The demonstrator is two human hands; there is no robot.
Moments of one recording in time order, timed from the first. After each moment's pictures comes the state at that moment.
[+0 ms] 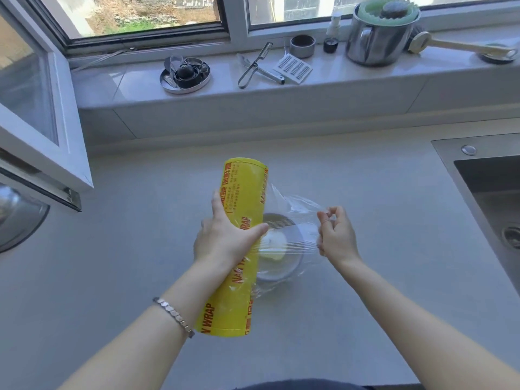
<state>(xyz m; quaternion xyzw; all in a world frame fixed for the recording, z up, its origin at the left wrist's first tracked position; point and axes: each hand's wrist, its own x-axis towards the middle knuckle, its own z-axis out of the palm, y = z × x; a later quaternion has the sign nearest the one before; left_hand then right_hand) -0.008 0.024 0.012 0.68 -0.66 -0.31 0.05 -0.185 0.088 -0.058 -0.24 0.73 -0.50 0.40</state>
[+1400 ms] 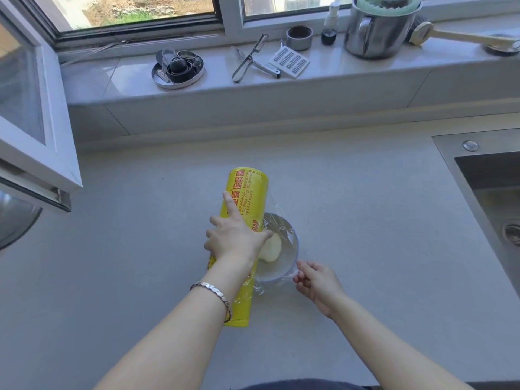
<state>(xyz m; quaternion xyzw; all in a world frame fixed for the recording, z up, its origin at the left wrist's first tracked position) -0.048 0.022 -0.025 0.73 -0.65 -0.21 -0.05 -0.156 0.133 -0.110 0.00 0.63 -0.47 0.62</state>
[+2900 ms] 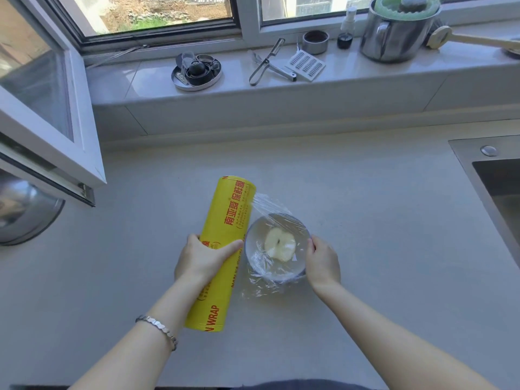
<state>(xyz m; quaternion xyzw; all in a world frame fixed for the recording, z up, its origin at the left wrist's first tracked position) 0.050 0.021 -0.032 0.76 -0.53 -0.37 0.07 -0.143 0.097 -0.108 -0.32 0.84 -0.29 0.32</state>
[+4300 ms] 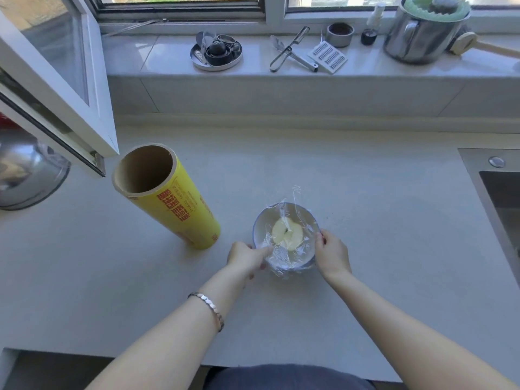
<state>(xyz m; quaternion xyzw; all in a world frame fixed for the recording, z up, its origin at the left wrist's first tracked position) 0.008 0.054 -0.072 0.71 -0.37 -0.59 0.09 -0.148 0.103 -0.095 -0.34 0.83 -0.28 0.35</state>
